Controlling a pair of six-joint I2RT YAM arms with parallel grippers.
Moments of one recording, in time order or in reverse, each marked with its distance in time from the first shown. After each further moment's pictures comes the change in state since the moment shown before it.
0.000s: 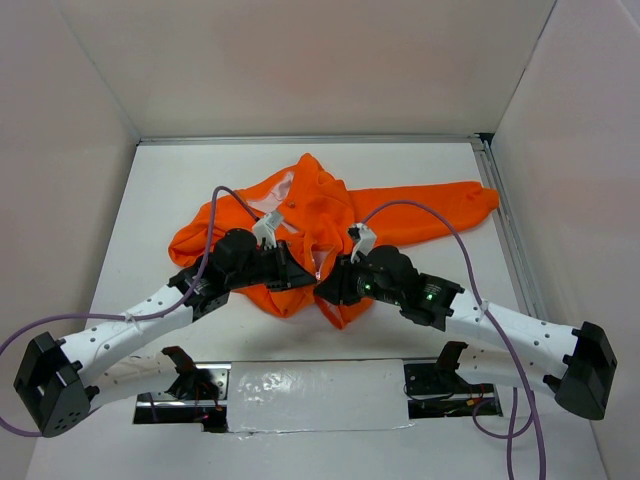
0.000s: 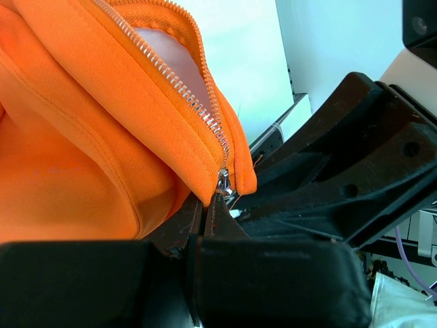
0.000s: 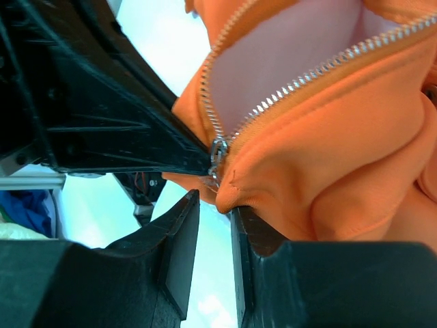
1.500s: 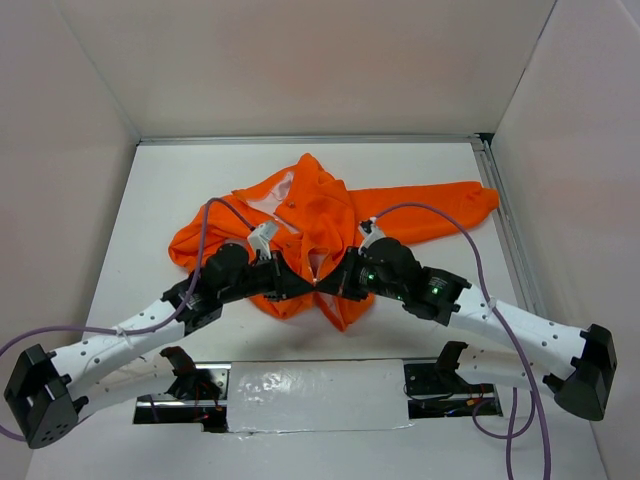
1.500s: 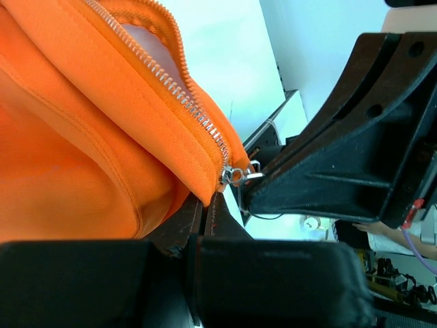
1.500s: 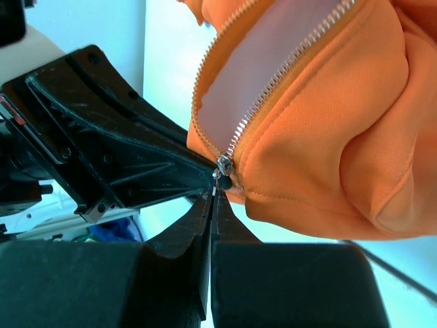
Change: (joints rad) left arm -0.042 -0.097 -0.114 0.078 -0.027 0.000; right arm -0.015 -0.001 0.108 -0.162 0.017 0.330
